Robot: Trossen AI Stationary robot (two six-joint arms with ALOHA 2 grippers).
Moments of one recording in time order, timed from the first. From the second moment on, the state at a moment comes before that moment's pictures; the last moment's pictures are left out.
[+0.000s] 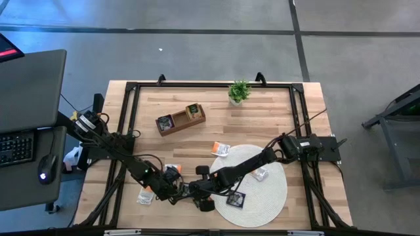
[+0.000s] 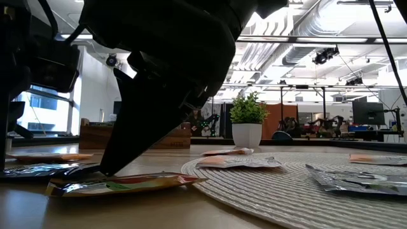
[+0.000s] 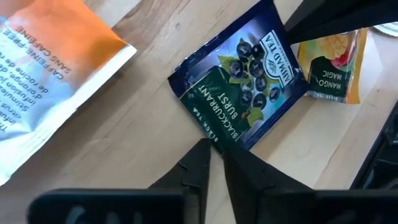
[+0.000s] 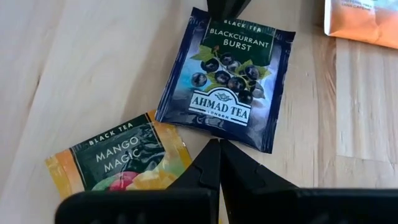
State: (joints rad) left arm -0.68 1.65 0.72 -0.10 -0.16 -1.45; right arm 0.40 2.36 1.79 -0.40 0.12 0.24
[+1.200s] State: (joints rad) left arm -0.68 1.66 0.72 -0.08 -0.27 -1.49; right arm 0.40 2.39 1.79 -0.31 0.10 0.24
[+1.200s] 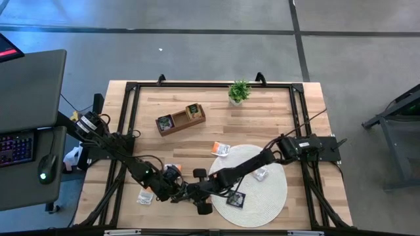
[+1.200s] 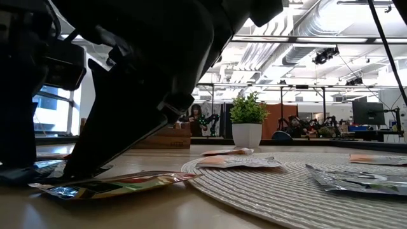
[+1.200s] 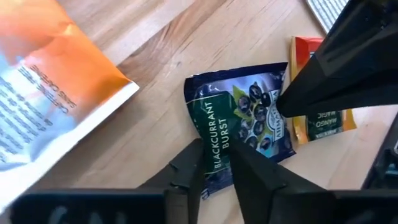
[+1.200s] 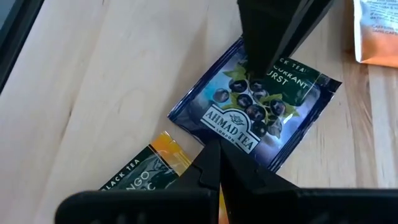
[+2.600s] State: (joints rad) left arm -0.32 1.14 0.89 -1.29 -0.70 -0.90; right arm 0.28 2.00 1.60 -0.91 0.69 0.38
